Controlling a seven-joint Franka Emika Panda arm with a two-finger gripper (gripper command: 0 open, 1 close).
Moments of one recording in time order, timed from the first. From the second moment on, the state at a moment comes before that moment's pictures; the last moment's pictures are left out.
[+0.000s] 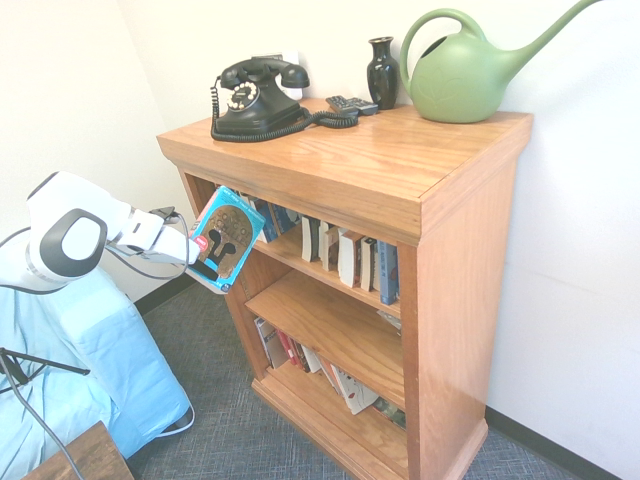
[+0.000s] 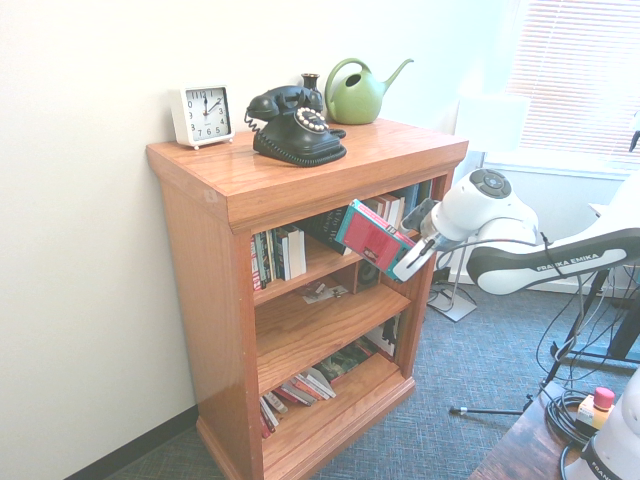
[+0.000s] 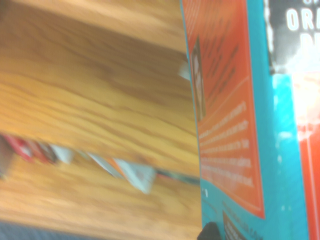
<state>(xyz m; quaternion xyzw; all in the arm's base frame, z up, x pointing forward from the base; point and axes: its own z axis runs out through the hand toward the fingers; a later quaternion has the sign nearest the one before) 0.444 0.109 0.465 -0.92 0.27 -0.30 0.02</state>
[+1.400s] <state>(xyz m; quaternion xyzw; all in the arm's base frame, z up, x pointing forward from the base) 0.474 0.107 0.417 -0.93 0.29 -0.19 0.10</state>
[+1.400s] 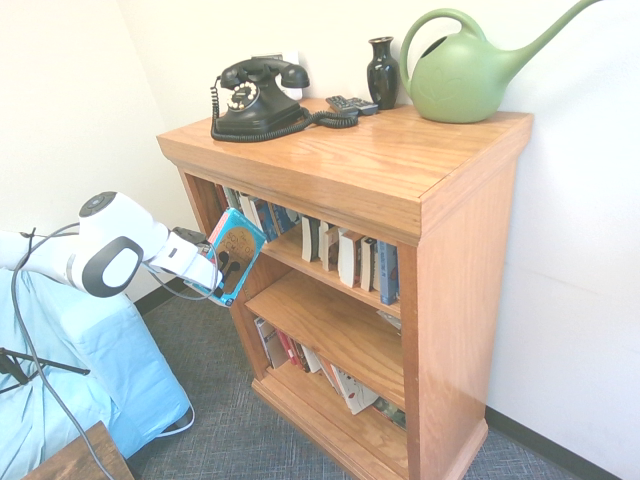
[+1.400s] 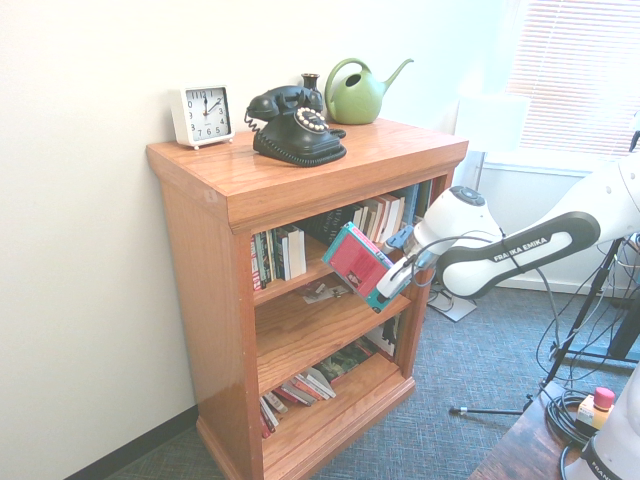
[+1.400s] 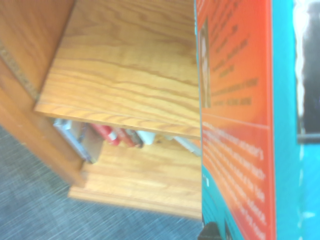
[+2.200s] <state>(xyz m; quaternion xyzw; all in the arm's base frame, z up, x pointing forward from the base) 0.541 0.104 0.422 -0.93 0.31 -0.14 0.11</state>
